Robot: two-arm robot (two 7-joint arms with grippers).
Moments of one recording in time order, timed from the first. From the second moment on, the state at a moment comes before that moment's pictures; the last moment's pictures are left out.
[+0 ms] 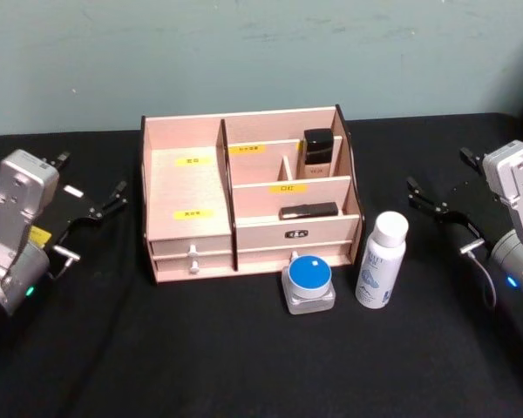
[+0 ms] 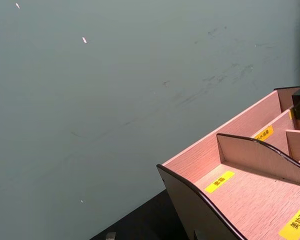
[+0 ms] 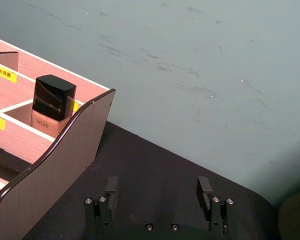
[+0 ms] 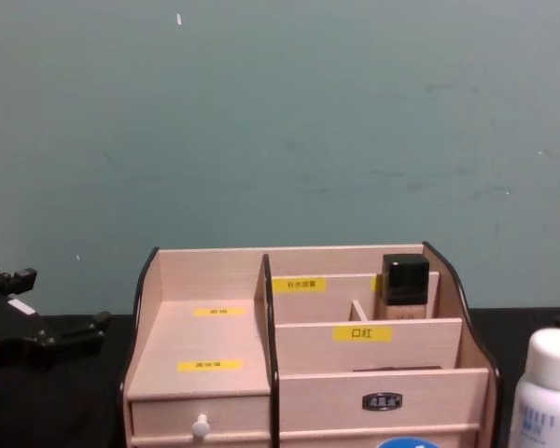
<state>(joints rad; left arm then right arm) -0.20 0.60 0.45 -1.41 -0.25 -0.12 0.03 0.20 0.60 -0.45 -1.41 0.25 -0.12 -0.03</state>
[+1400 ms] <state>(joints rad) -0.20 0.60 0.45 -1.41 -0.25 -0.12 0.03 0.20 0.60 -0.45 -1.41 0.25 -0.12 -0.03</state>
